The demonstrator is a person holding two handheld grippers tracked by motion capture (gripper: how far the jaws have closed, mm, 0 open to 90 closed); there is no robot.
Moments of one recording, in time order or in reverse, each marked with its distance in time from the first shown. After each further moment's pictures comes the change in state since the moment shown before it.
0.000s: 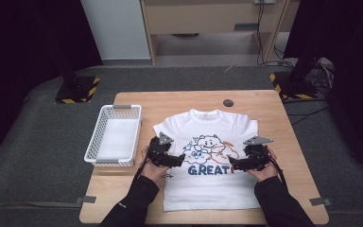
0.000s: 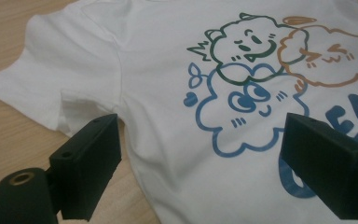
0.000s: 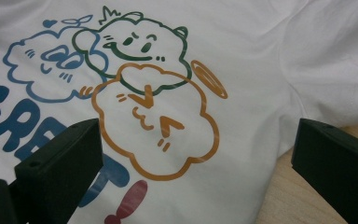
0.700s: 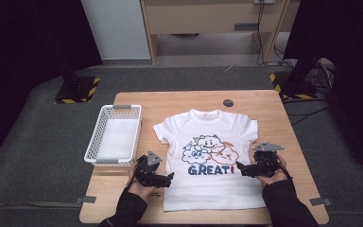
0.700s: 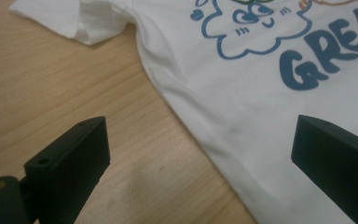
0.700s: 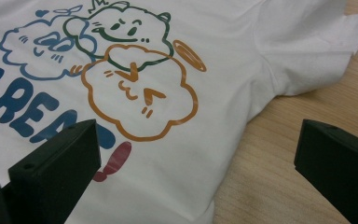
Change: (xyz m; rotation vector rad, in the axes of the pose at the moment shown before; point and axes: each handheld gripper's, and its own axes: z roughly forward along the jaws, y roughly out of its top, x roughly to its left) left arm -0.004 -0.058 -0.036 0.055 0.050 0.023; right arm -0.011 -0.023 -0.020 -0.024 -0.019 0.024
